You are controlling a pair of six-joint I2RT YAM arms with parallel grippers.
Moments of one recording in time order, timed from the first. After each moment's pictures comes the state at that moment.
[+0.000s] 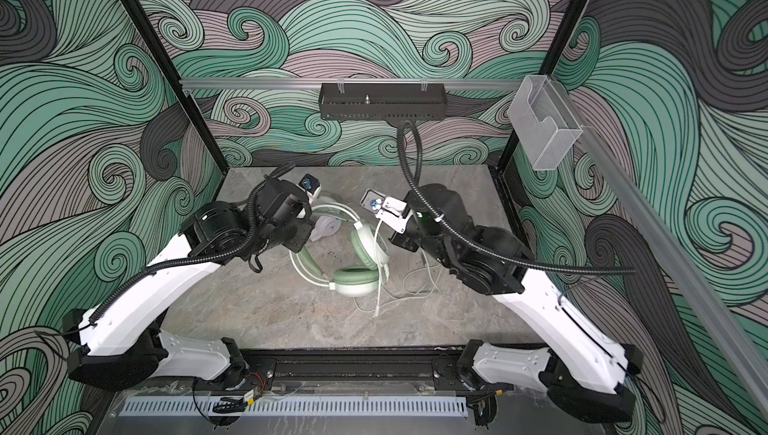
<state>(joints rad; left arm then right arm) -0.88 1.35 1.71 -1.26 -0.43 -0.15 0.95 1.21 1.65 -0.97 0.41 -0.61</state>
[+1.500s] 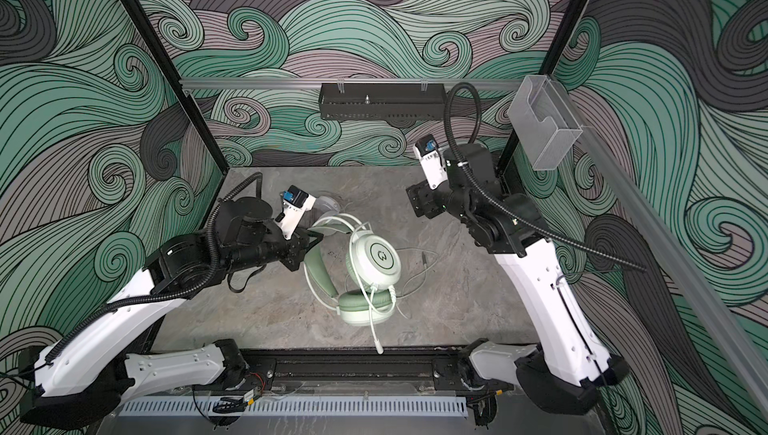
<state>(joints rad) -0.87 1.09 1.49 -0.93 -0.04 -0.27 0.49 1.22 1.75 -1.06 0.06 -0.13</state>
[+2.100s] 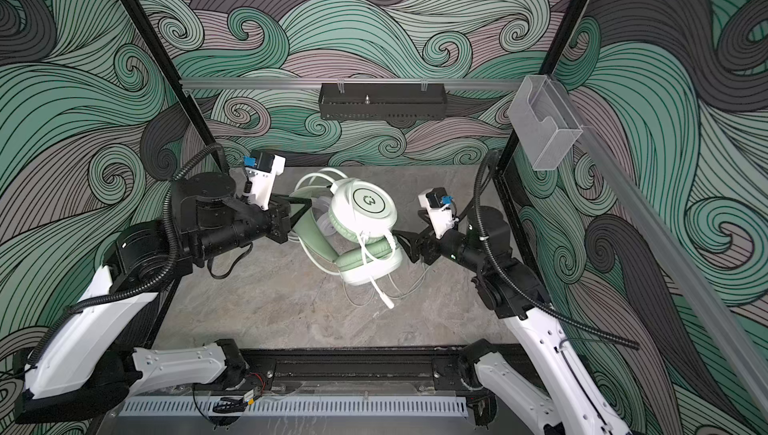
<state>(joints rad) -0.87 1.15 1.73 -0.96 -0.13 -0.42 0.41 0.80 1.02 -0.52 -0.45 -0.01</state>
